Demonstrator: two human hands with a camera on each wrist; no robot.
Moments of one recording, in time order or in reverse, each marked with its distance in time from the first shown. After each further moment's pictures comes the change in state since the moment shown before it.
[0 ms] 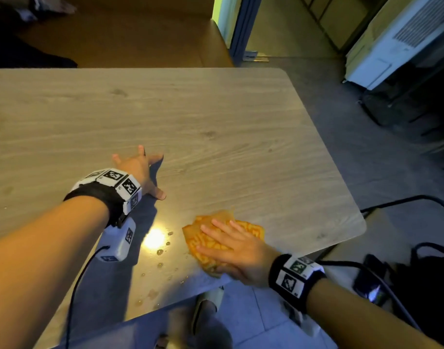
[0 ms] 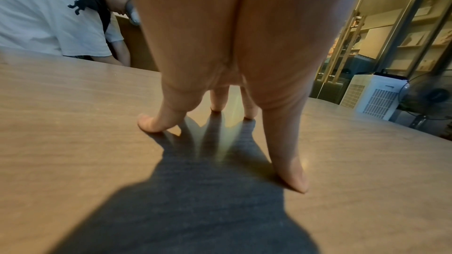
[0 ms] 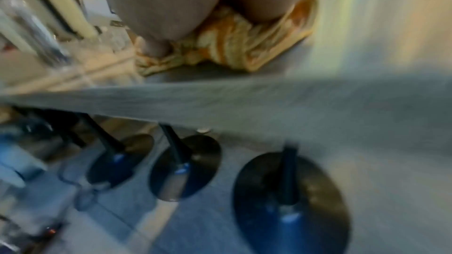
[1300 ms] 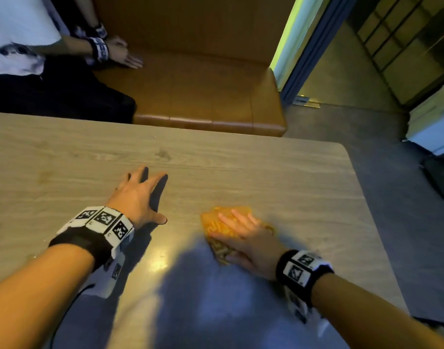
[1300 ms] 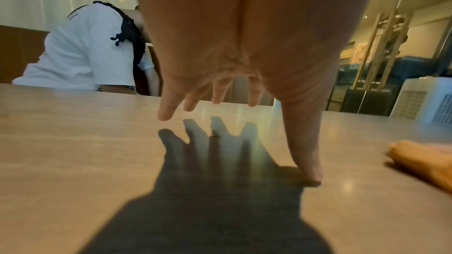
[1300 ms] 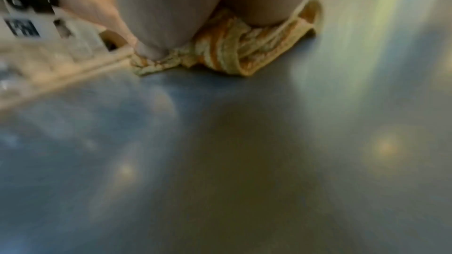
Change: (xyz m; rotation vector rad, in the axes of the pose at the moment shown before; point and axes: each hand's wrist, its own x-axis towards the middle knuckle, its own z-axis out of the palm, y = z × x) left_hand 0.078 -0.080 -0.061 -0.273 0.173 -0.098; right_hand 0.178 0.165 -0.077 -0.101 0.024 -0.112
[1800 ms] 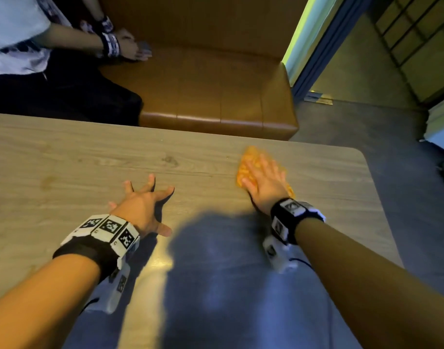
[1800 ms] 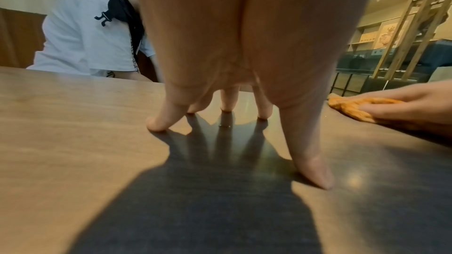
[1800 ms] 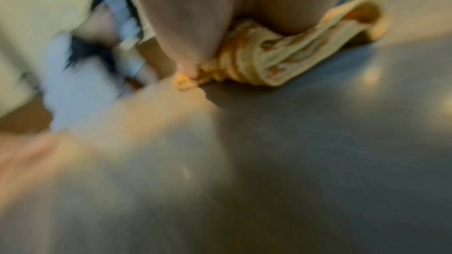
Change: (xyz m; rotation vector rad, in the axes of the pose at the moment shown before) left_hand 0.010 0.002 -0.005 -0.034 -0.210 -0.083; right_hand 0.096 0.083 -0.042 0.178 0.063 0.719
